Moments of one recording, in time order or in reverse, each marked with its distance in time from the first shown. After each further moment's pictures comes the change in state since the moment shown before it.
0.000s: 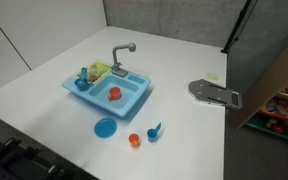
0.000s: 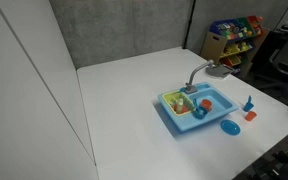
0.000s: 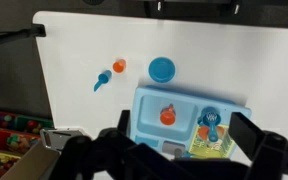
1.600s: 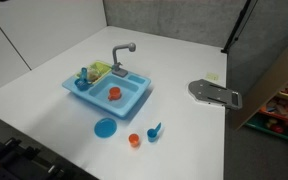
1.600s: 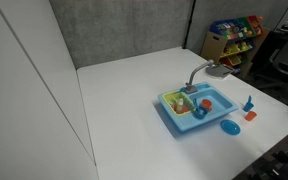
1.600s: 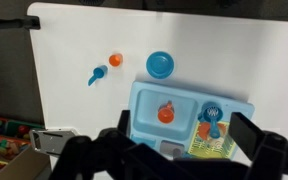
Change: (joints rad) arm 0.007 0.280 -0.001 0.137 0.000 0.073 0.009
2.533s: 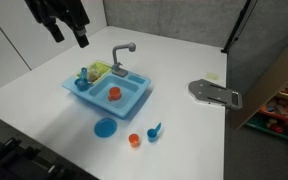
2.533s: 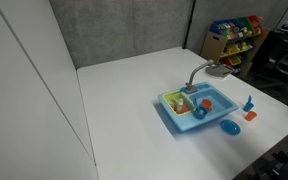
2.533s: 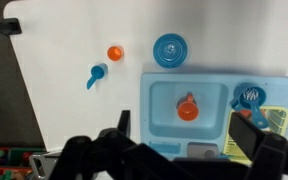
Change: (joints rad) arm -0.086 0.376 -0.042 0.046 0.000 0.300 0.076
